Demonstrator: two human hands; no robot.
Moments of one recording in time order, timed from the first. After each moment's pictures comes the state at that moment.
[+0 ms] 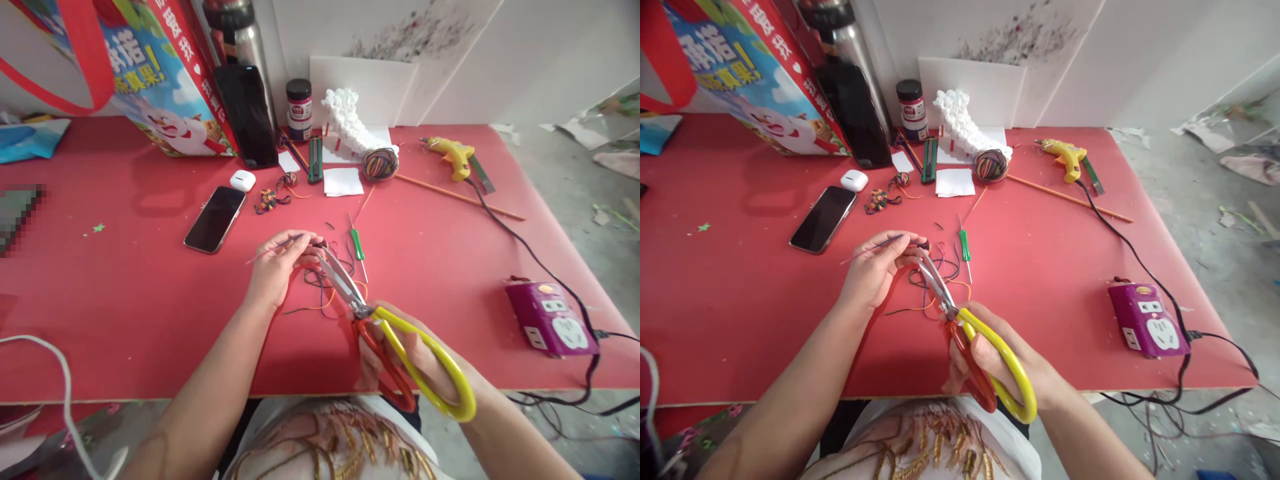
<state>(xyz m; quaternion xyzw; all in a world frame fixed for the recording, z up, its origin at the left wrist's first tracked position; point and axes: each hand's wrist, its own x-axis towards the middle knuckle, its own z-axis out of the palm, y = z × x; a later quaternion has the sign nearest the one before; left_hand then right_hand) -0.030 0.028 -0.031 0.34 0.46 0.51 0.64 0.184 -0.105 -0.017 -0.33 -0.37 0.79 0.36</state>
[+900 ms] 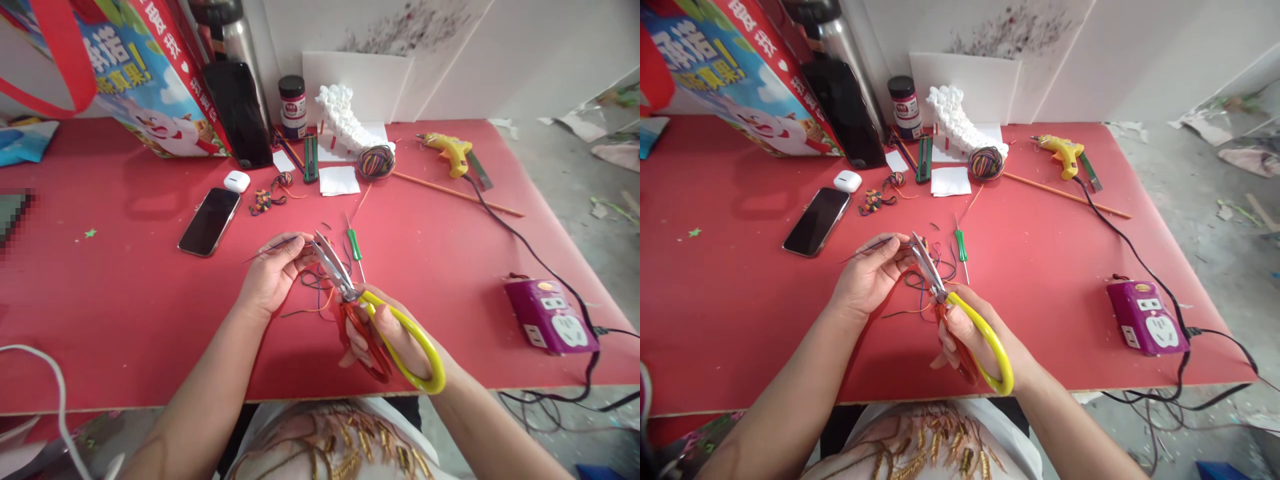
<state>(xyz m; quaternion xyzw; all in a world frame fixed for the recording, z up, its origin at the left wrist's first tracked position) -0.035 0.030 -0.034 0.28 0.39 0.51 0.72 0.158 -0.080 -0.025 -0.34 -0.32 0.78 0.41</state>
